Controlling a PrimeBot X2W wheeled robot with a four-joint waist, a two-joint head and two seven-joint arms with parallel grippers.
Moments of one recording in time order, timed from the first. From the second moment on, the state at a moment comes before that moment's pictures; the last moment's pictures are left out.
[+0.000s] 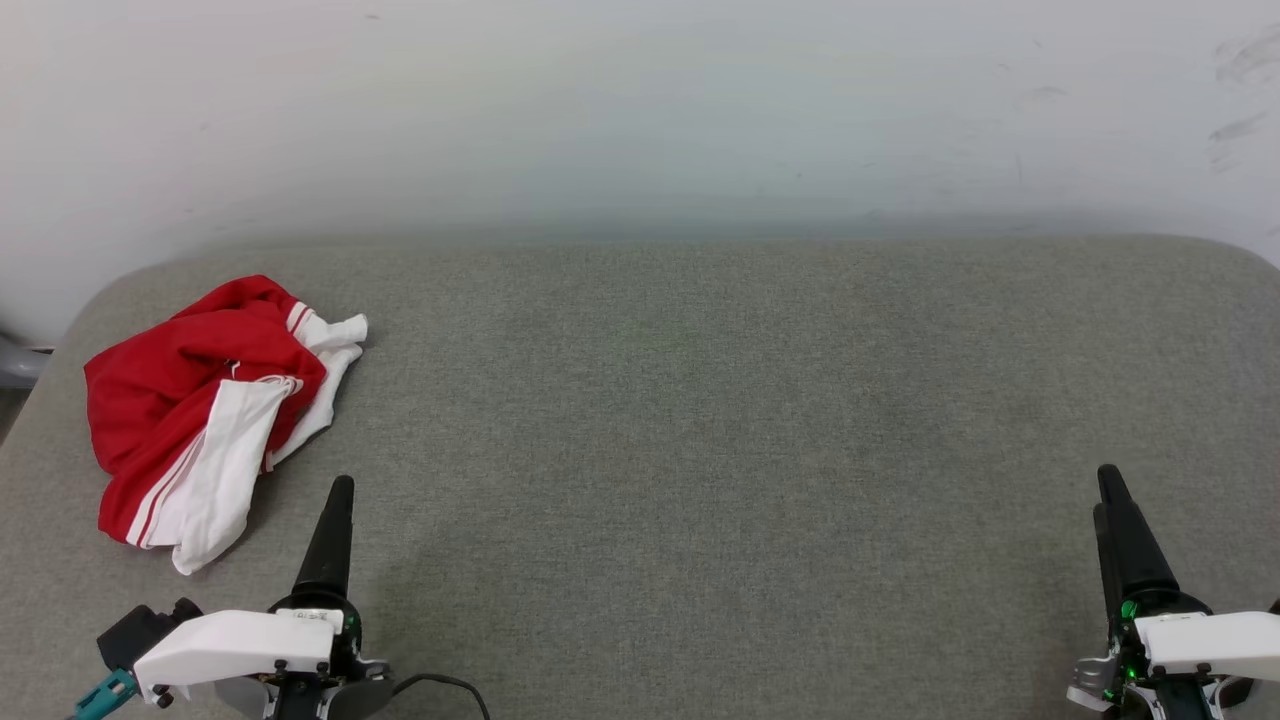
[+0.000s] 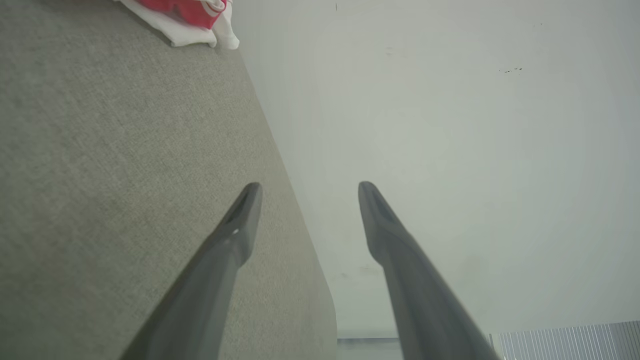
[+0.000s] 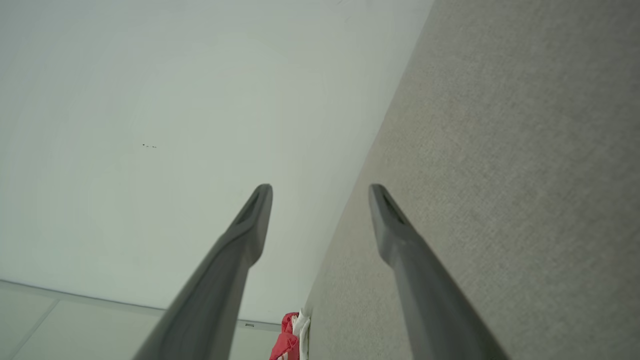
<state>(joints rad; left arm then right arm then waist) -0.06 0.05 0.10 0.22 -1.37 -0.09 0.03 -0.04 -0.05 -0.15 0.21 1.35 0.13 0.03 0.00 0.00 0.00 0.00</state>
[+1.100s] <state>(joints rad) -0.05 0.05 0.01 0.13 -0.71 0.03 -0.10 0.03 -0.05 -0.10 0.08 0.62 0.13 -0.10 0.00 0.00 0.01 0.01</state>
